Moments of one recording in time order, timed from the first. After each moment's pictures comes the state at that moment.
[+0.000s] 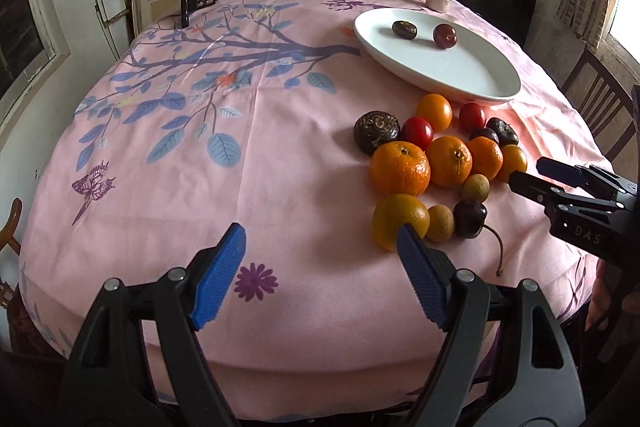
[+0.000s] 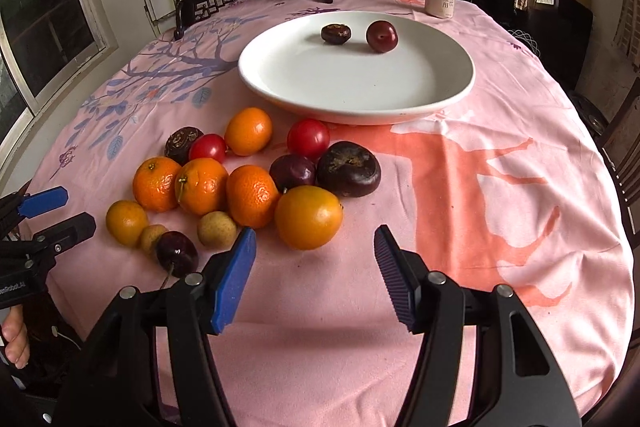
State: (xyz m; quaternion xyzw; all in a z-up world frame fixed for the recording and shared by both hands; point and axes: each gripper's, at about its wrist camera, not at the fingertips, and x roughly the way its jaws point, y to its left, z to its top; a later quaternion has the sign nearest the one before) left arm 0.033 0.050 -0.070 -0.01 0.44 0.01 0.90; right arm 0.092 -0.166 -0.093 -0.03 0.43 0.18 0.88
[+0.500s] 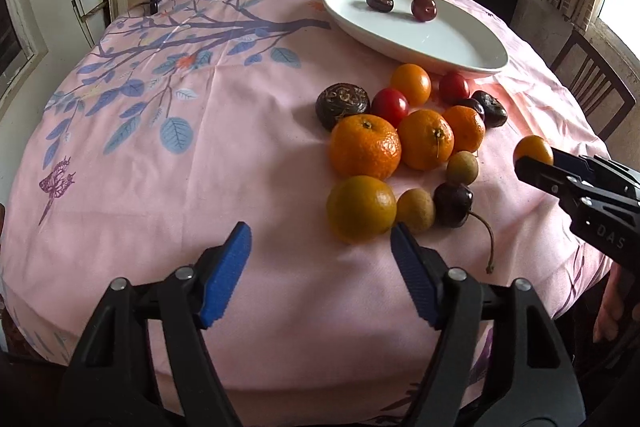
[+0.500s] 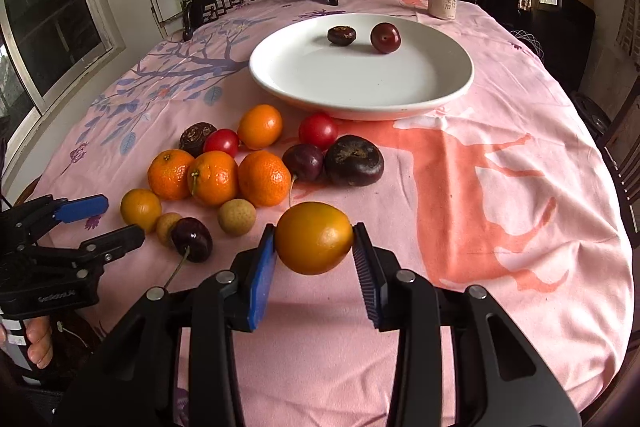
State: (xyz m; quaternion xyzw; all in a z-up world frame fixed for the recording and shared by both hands) left arm 0.050 0.029 -0.094 -0.01 0.47 -0.03 0.88; right arm 0.074 -0.175 -0.085 -0.02 0.43 0.19 0.88
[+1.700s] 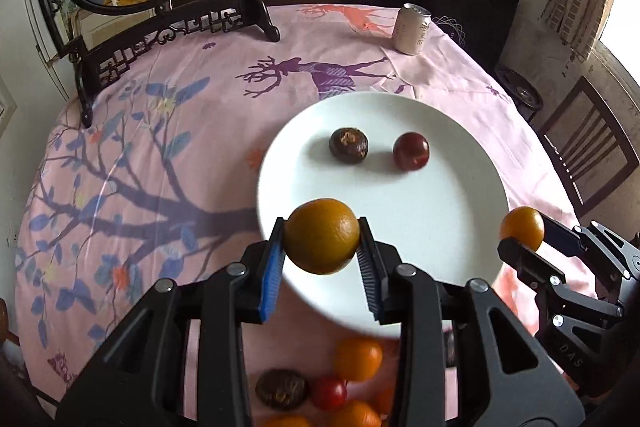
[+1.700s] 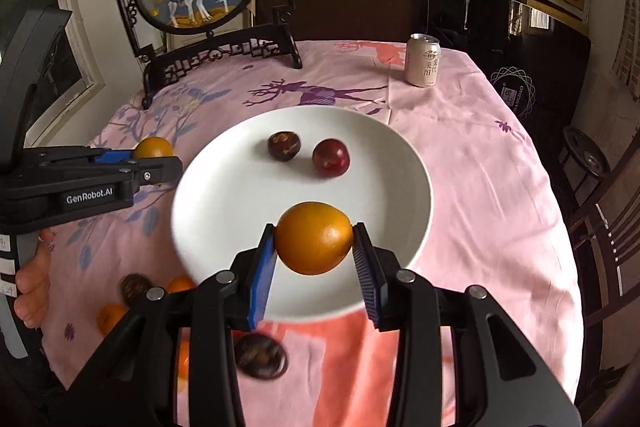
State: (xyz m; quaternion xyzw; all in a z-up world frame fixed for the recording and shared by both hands) left arm 0.271 -0.026 -0.017 0.00 0.47 -0.05 0.88; right arm 0.226 -0.201 -0.029 -0.02 0.39 0.17 0.90
